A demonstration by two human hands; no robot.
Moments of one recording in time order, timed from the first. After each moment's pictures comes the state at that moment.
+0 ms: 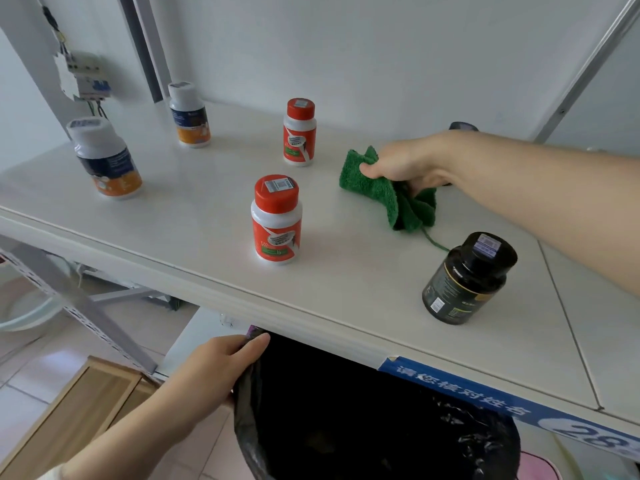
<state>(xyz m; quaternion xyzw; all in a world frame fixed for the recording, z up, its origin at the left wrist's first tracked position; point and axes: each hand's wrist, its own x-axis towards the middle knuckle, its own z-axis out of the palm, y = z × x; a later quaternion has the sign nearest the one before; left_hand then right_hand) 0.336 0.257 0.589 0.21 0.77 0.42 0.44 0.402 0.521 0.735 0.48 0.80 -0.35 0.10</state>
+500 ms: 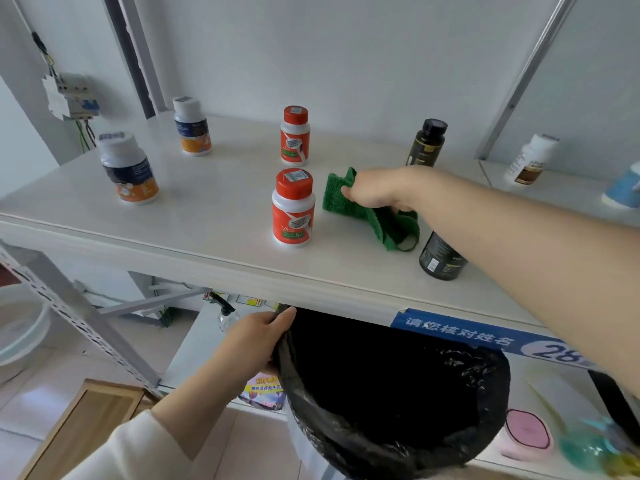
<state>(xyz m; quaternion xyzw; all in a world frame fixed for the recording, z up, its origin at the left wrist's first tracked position) 0.332 0.260 0.583 0.26 0.74 0.42 0.46 0.408 0.434 0.731 0.48 0.85 -0.17 0.09</state>
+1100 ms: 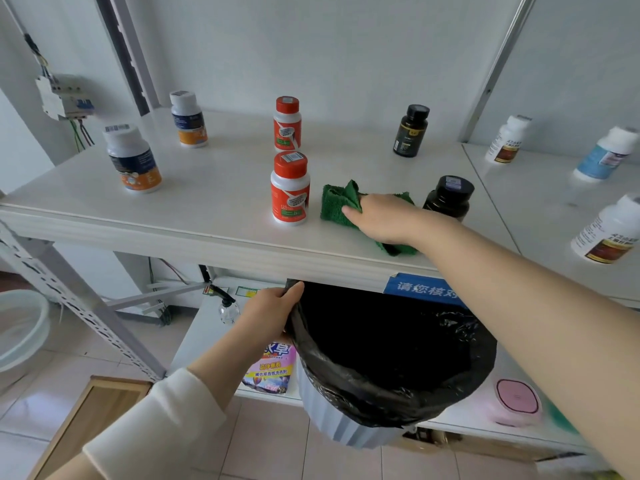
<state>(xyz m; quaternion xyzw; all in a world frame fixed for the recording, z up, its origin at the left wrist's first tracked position) 0.344 0.257 0.587 0.26 0.74 0.42 0.45 0.453 0.386 0.701 0.44 0.88 -0.14 0.06</state>
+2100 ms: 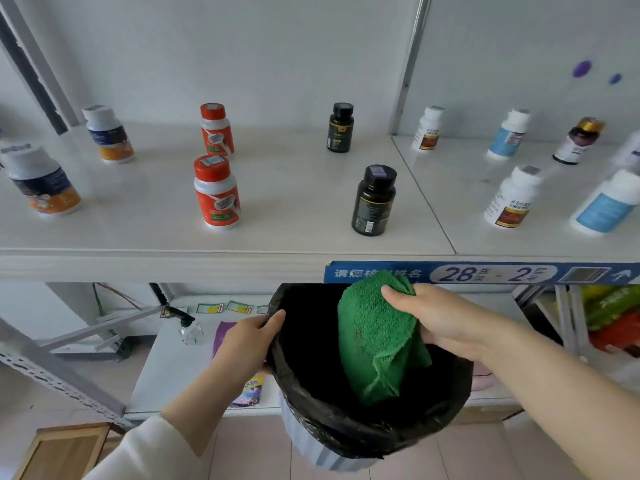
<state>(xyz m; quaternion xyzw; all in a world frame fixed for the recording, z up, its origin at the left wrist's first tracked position) 0.390 0.248 0.570 0.30 0.73 0.39 0.46 0.606 0.324 0.641 0.52 0.58 -0.61 -0.13</state>
